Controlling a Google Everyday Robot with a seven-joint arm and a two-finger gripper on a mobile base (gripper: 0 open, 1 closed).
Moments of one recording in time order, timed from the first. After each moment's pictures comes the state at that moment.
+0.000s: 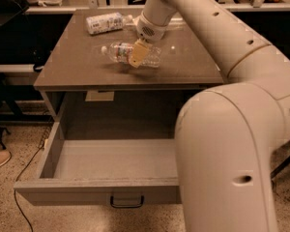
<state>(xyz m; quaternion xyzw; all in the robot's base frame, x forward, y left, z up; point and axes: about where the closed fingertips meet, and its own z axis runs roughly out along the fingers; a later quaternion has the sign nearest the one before) 0.736 0.011 0.850 -0.57 0.79 0.09 0.18</state>
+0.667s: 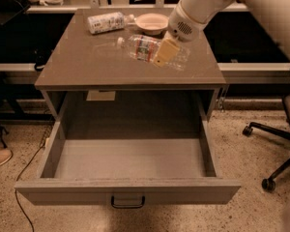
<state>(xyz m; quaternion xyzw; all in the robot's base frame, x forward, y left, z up) 0.650 -0.064 0.915 -0.56 0.79 0.09 0.25</state>
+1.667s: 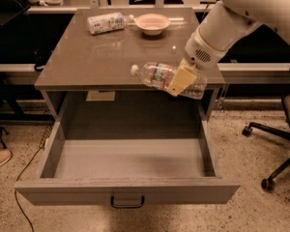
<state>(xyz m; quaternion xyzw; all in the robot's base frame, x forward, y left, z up) 0.577 -0.099 0.875 -0.53 0.82 0.10 0.20</state>
